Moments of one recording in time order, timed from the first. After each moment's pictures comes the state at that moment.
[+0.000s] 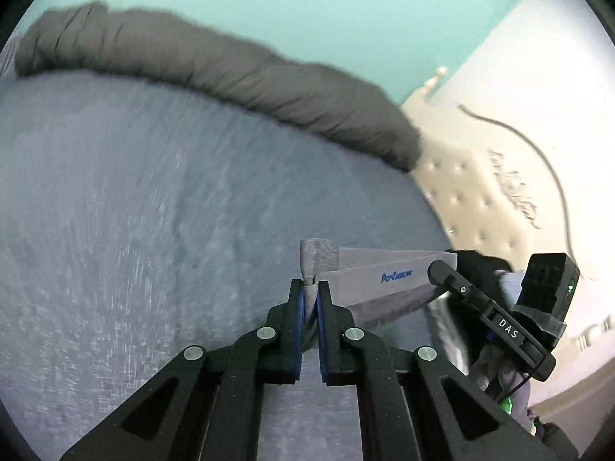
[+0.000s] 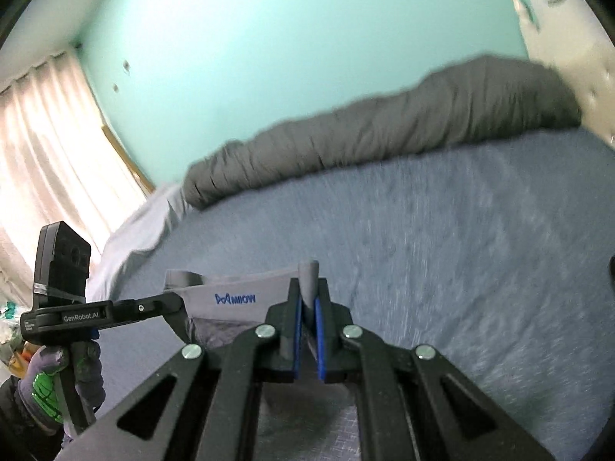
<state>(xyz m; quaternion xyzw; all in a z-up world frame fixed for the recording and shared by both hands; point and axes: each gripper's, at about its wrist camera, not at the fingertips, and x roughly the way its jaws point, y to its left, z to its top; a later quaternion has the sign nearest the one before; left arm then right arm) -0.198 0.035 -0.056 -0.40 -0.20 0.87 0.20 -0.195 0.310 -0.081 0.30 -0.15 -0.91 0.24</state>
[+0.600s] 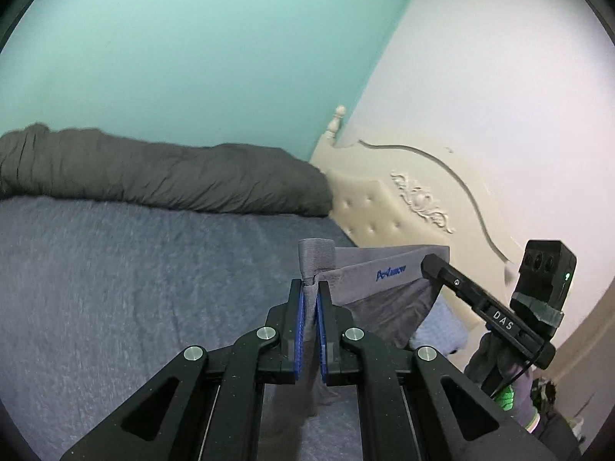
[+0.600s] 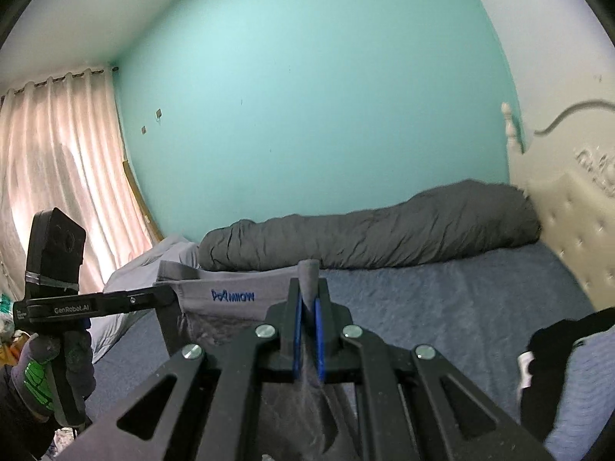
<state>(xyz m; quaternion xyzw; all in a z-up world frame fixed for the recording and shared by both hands) -0.089 0.106 0.169 -0.30 -0.13 0.90 0.28 -0.075 0.377 0.126 0.19 -0.10 -0.95 0.22</state>
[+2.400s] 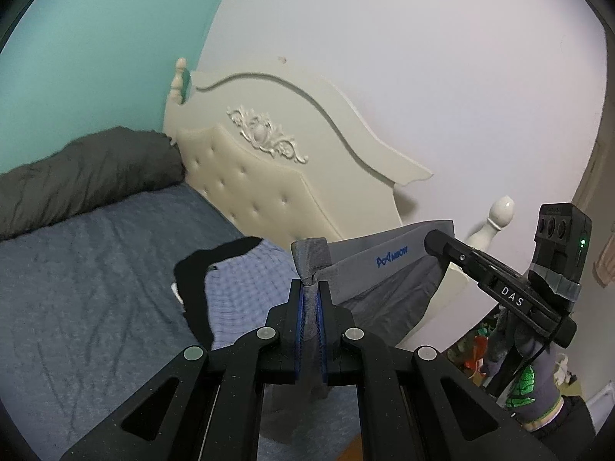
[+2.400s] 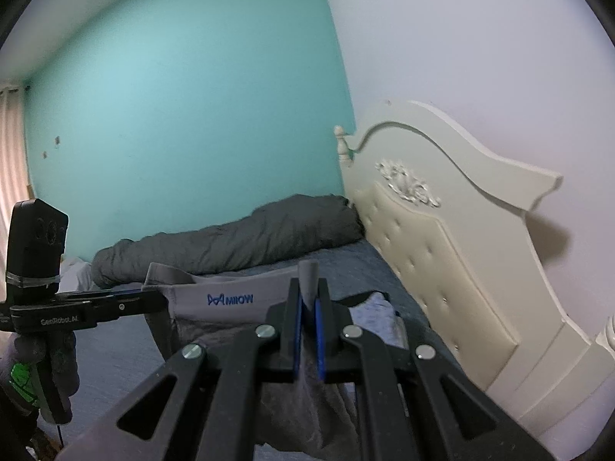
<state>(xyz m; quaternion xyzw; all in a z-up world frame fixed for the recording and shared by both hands) -0.021 0.494 0.164 -0.33 -0.03 0.83 0.44 0.097 0.687 0.154 0.20 -0.09 -0.97 -0.01</state>
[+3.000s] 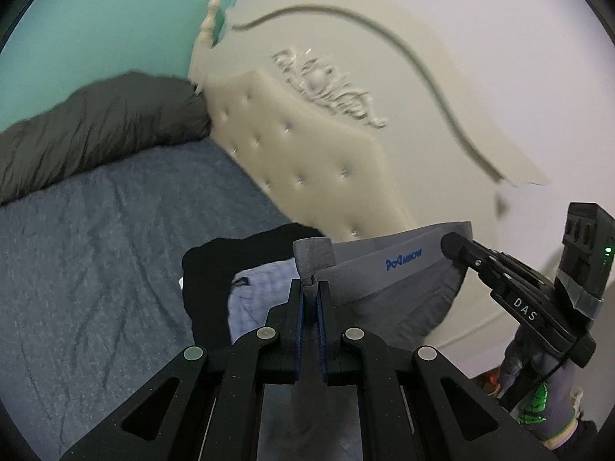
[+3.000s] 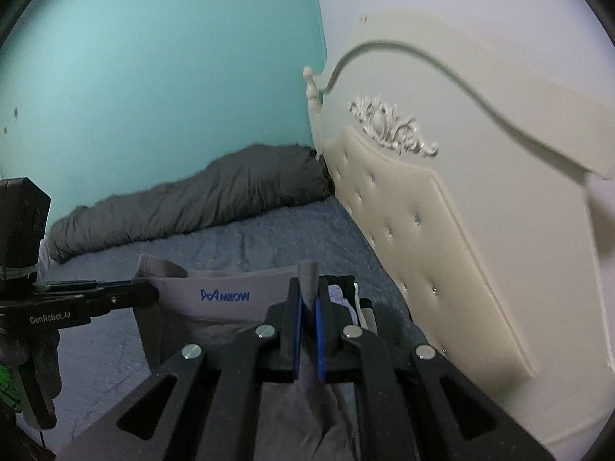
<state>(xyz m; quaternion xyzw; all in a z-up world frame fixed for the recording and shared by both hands) -0.186 0.586 0.056 -0.42 -0.04 0.82 0.38 -0.079 0.765 0.058 0.30 -0.07 -0.95 -0.05</state>
